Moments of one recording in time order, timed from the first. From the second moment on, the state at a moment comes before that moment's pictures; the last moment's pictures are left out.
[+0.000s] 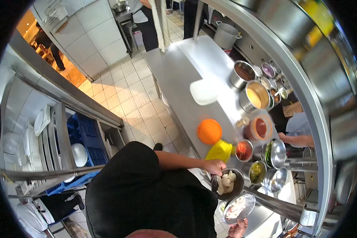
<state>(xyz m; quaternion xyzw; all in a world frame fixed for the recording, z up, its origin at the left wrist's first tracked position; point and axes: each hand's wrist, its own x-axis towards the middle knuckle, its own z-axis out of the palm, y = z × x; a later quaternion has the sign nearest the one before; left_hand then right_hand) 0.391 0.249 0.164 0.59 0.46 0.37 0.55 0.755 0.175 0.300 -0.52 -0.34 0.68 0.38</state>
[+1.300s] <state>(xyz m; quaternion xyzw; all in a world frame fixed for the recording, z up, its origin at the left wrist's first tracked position) -0.615 -0.057 0.143 -0.17 0.64 0.72 0.19 -0.467 0.299 0.203 -0.31 -0.45 0.84 -0.04</state>
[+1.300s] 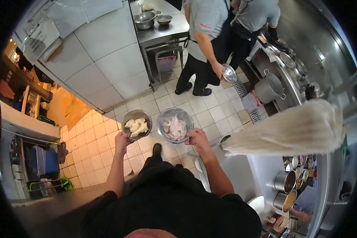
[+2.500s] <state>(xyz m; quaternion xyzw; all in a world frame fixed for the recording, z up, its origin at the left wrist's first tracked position) -1.341 0.318 0.124 -0.11 0.62 0.74 0.24 -0.969 0.473 0.184 -0.46 -0.42 0.78 0.10</state>
